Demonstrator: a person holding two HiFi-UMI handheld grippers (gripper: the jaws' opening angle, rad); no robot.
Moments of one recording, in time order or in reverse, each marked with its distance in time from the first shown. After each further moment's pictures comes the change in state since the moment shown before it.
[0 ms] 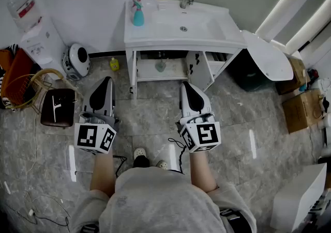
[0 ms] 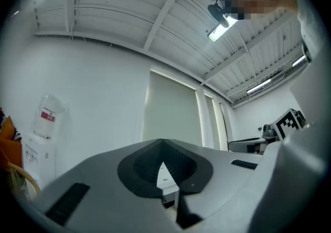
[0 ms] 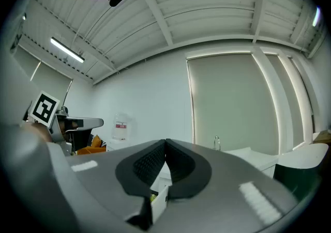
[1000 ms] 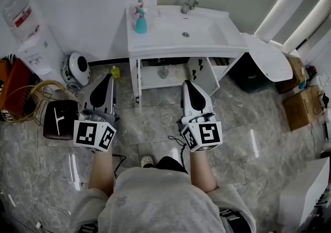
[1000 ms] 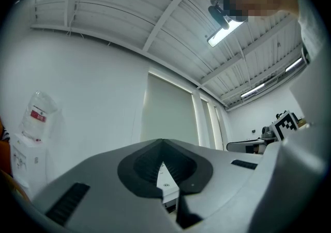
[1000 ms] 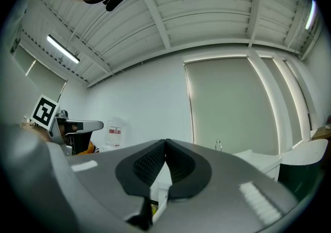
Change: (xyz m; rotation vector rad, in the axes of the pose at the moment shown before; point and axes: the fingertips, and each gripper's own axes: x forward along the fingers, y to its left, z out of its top) left arm 0.033 0.063 0.006 0.001 -0.039 -0.079; right arm 0.058 0.025 0.000 0.015 -0.065 -0.055
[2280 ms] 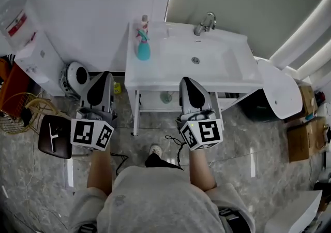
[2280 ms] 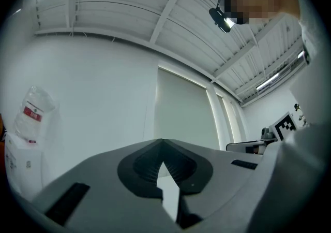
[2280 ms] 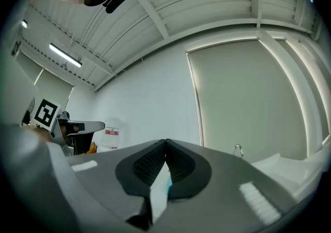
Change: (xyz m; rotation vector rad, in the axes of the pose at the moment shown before) left arm 0.231 0.105 -0.040 0.019 -0.019 0.128; right arm 0.259 -0.115 -0.036 0.023 -0.004 0.153
